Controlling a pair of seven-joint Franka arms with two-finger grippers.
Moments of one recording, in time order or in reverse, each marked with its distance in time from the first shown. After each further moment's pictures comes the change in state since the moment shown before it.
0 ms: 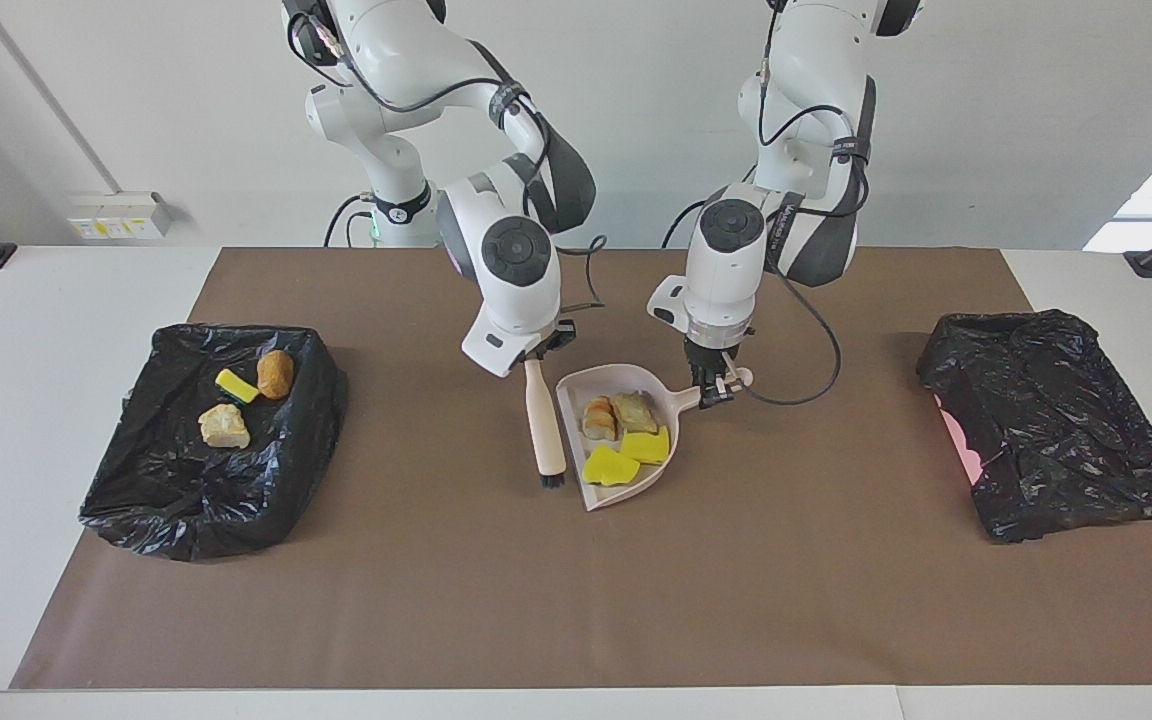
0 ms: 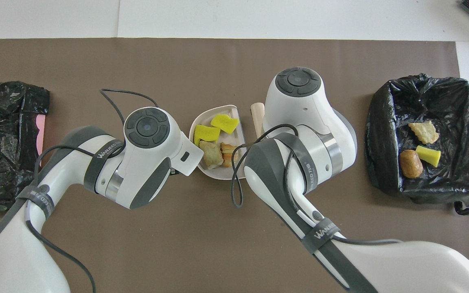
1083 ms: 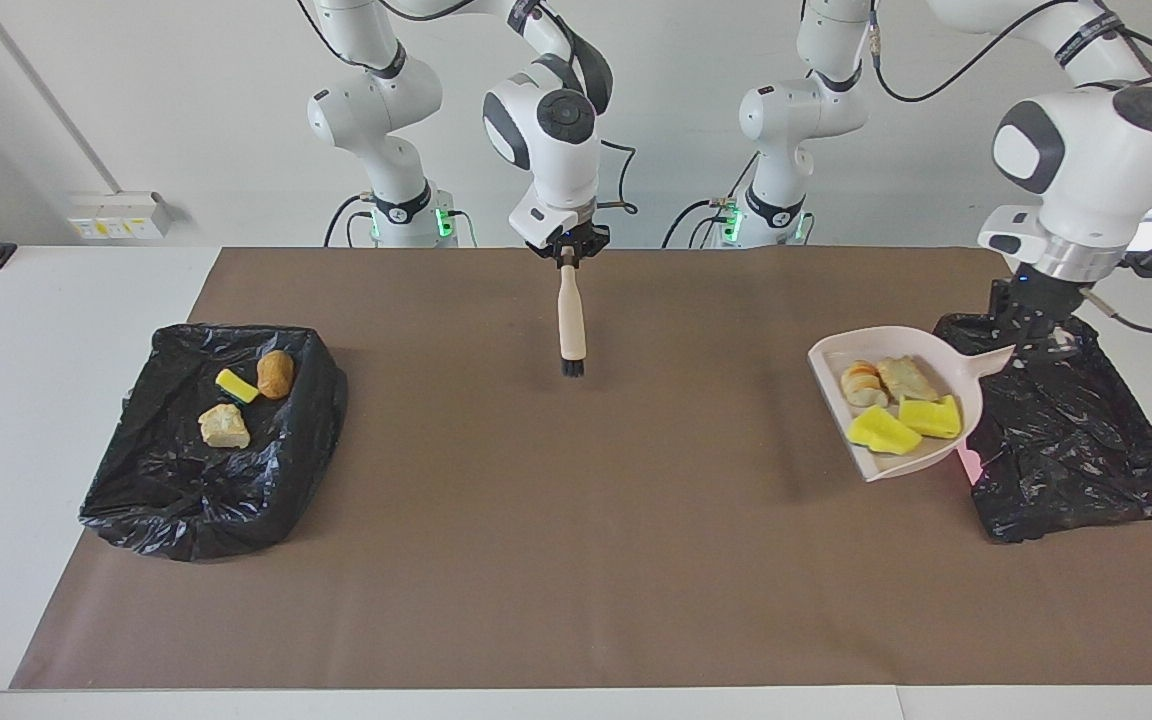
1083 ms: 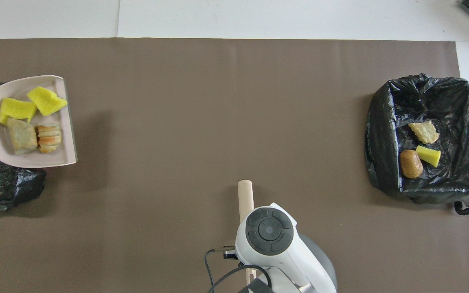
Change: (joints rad) left arm 0.758 -0.220 0.018 0.085 0.002 -0.111 0.763; right arm 0.272 -0.398 0.011 -0.632 0.177 0.284 0.254
